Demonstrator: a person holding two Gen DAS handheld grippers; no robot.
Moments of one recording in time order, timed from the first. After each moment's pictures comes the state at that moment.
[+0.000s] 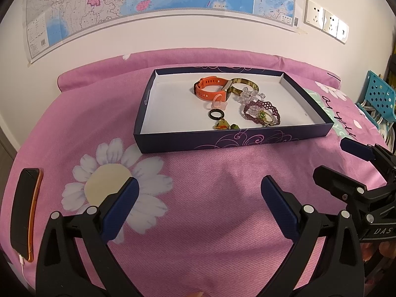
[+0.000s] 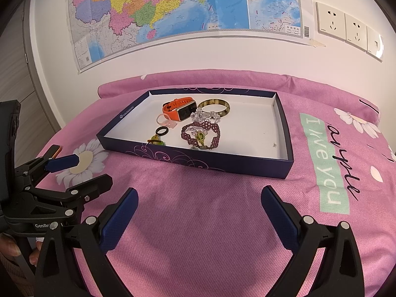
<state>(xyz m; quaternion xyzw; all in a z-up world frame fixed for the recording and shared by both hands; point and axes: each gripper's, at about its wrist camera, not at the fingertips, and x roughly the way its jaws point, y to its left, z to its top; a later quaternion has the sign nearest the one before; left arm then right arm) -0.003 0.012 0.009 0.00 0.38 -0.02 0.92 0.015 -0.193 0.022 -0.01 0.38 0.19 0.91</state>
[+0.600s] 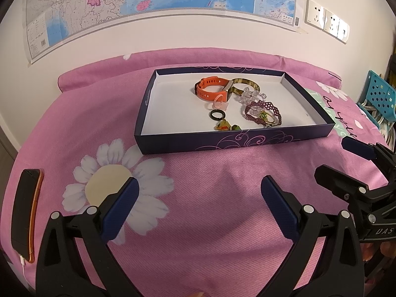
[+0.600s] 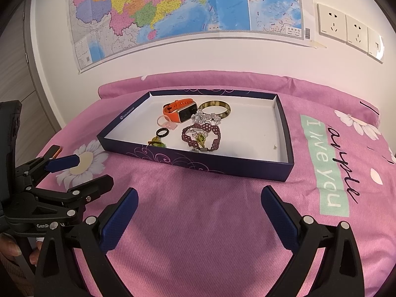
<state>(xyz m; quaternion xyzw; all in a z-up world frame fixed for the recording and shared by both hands) 0.000 0.013 0.009 0.00 0.38 -0.02 0.92 0.016 -0.192 0.023 -0.01 0.38 0.19 0.91</state>
